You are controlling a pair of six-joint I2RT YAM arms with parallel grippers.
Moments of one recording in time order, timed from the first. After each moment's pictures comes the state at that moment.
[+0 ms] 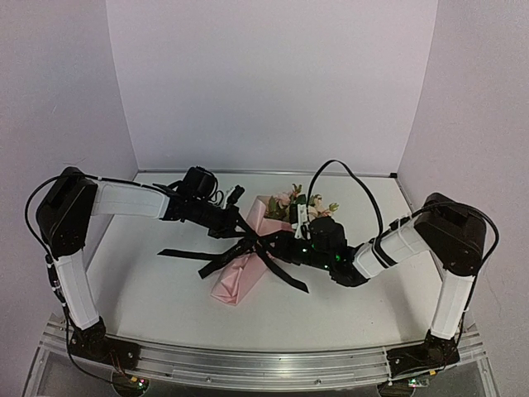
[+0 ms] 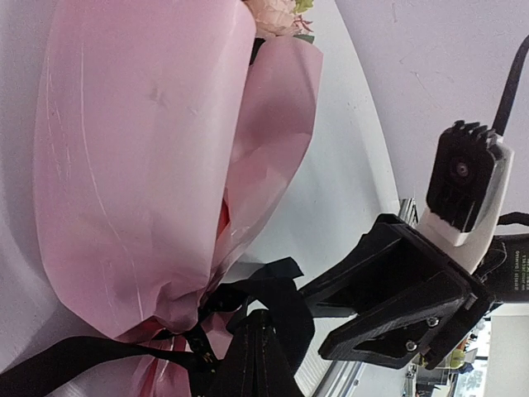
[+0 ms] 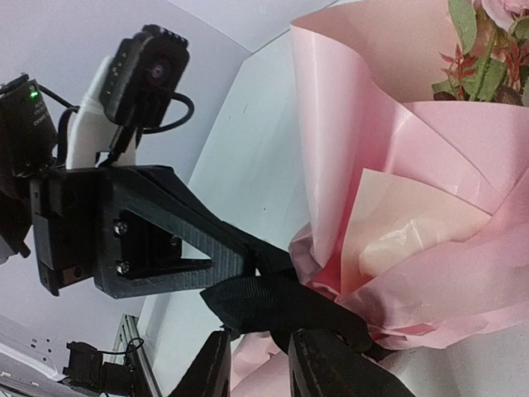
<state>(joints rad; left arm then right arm) -0.64 1.87 1.20 -0.10 0.67 -0.55 0.89 1.90 0.82 0.82 -0.10 0.91</state>
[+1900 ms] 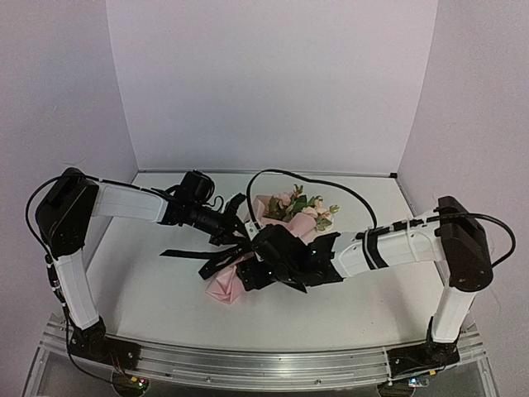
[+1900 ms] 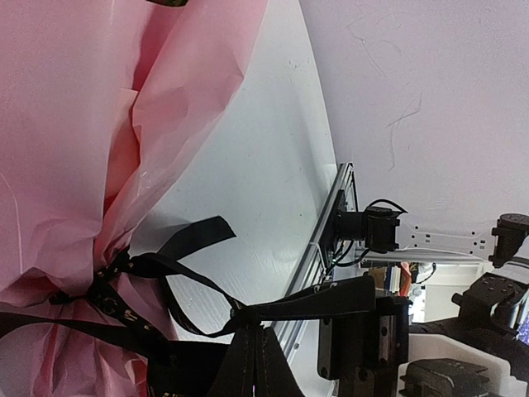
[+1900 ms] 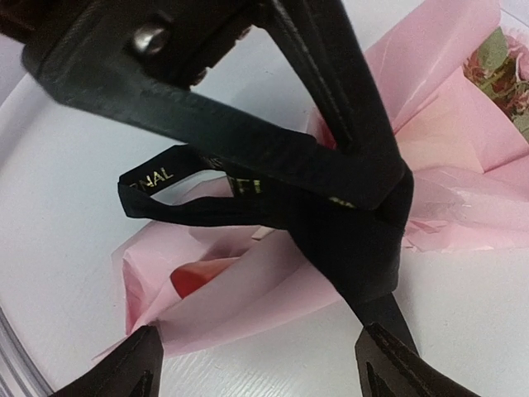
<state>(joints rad) -0.63 1.86 1.15 -0.03 0.91 -0.66 1.17 1.87 1.21 -0.13 0.29 0.48</state>
